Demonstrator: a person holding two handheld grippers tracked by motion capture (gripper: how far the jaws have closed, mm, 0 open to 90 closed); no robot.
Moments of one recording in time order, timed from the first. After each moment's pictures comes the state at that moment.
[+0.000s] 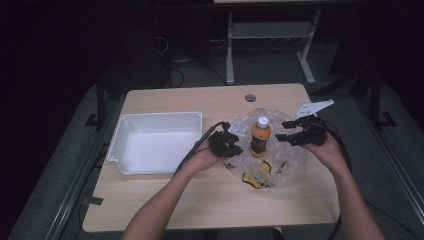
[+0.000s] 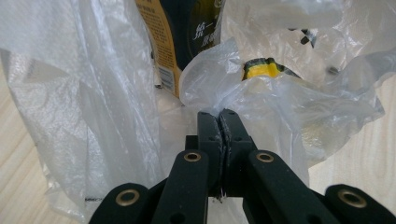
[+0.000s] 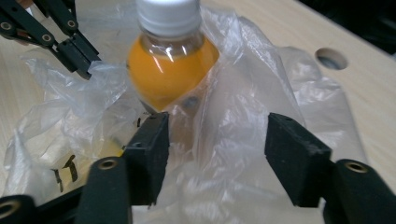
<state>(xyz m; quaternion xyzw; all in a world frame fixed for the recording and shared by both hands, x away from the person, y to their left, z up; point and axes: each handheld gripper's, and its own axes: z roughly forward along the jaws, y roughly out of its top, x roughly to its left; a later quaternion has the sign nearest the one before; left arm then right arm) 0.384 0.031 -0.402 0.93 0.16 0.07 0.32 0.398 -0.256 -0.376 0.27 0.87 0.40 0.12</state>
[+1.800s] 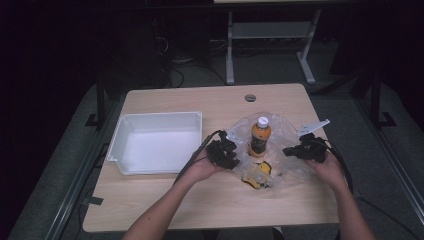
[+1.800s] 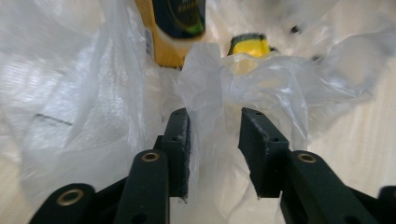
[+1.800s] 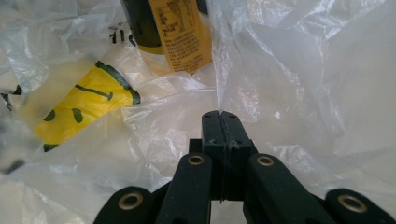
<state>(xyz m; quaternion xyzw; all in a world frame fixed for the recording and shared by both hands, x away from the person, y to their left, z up) 0.362 0.042 -0.405 0.92 0.21 0.04 0.33 0.384 -0.278 -0.446 0.34 0.87 0.35 0.06</state>
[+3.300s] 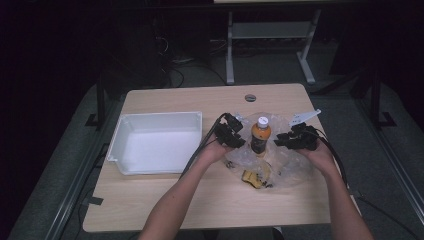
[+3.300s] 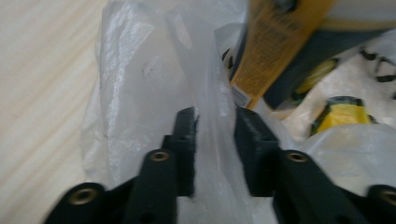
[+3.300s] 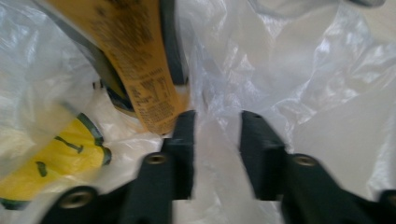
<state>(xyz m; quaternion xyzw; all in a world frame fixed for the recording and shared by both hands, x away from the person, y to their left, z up) 0.422 0.009 -0.419 0.91 0.29 0.09 0.29 0.418 -0.259 -0.437 0.31 0.87 0.37 0.09</state>
